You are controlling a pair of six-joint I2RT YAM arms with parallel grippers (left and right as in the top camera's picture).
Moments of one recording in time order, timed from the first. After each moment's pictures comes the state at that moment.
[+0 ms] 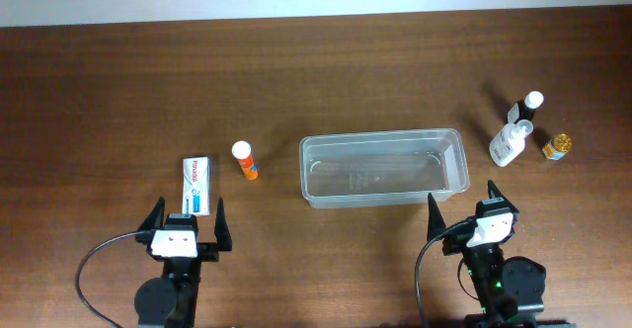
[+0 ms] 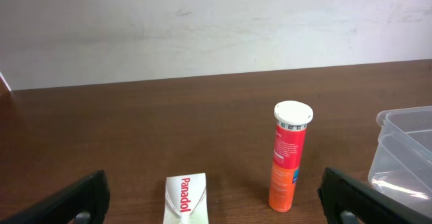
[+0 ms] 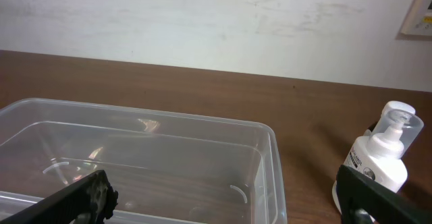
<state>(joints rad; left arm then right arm) -0.09 0.01 0.01 -0.08 -0.06 0.05 0.02 0.01 0.04 -0.13 -0.13 -0.05</state>
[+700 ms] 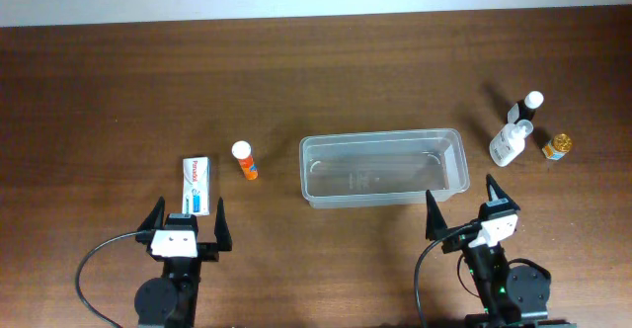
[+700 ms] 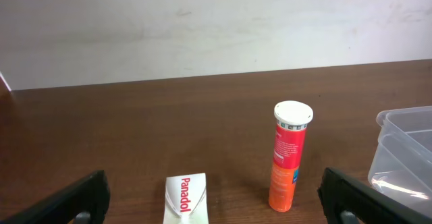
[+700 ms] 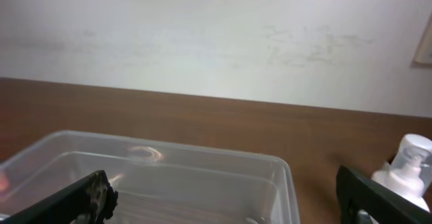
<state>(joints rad) -0.09 0.01 0.01 -0.08 -0.06 0.05 0.02 0.01 0.05 -0.03 -0.19 -0.01</state>
